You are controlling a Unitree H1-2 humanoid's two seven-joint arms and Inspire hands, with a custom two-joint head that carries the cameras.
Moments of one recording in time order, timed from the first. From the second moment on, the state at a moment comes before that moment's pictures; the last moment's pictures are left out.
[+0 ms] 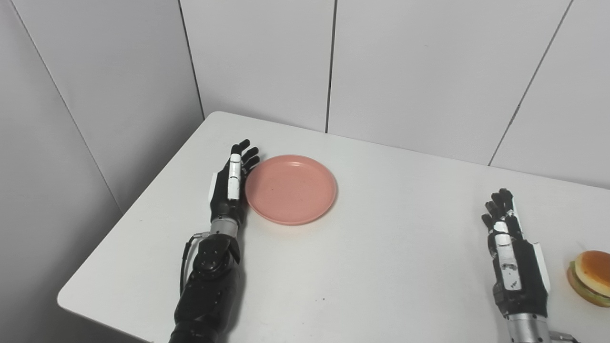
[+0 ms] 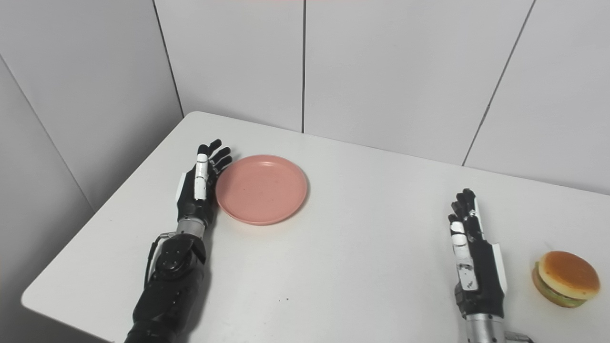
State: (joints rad) left arm -0.40 0.12 0.21 0.39 -0.21 -0.17 0.09; right arm -0.30 -0.05 0.01 0.26 0.10 -0.28 0.13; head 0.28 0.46
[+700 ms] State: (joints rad) left arm -0.38 0.07 0.09 0.34 -0.19 -0.14 -0.01; right arm -0.30 -0.04 0.01 0.26 0.05 -0.28 0.08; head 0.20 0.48
